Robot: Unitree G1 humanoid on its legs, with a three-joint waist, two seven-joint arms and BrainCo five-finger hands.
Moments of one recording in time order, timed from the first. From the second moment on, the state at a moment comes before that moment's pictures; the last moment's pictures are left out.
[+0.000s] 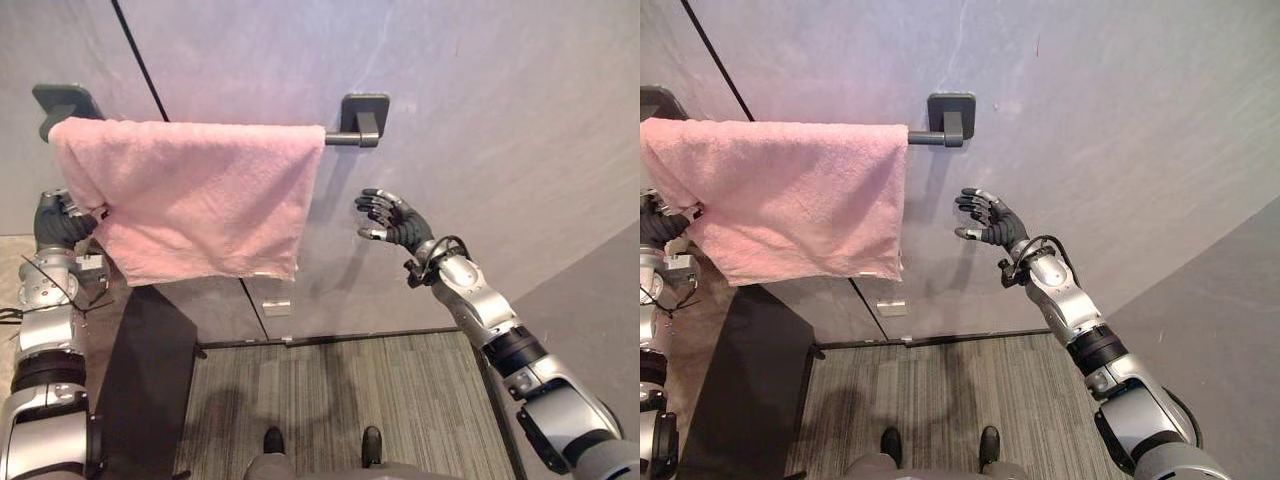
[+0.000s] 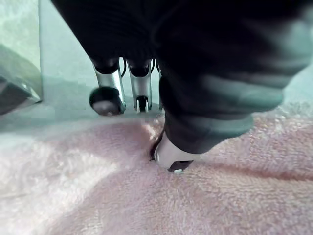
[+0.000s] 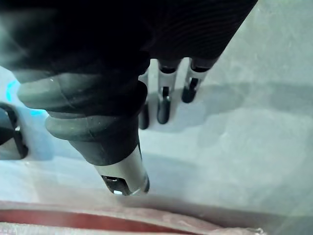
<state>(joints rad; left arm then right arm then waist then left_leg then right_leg) -0.41 0.77 0.25 0.68 -0.31 -0.19 0.00 -0.58 -0.43 0.42 0.34 0.56 -0.07 0.11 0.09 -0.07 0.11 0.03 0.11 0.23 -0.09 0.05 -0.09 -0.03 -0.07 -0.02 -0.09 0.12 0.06</state>
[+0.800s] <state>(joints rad) -0.25 0.80 0.30 0.45 -0.42 -0.13 -0.09 -0.38 -0.44 -0.12 0.20 0.53 -0.06 -0.03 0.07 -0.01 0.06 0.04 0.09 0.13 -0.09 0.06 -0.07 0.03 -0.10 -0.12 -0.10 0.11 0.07</state>
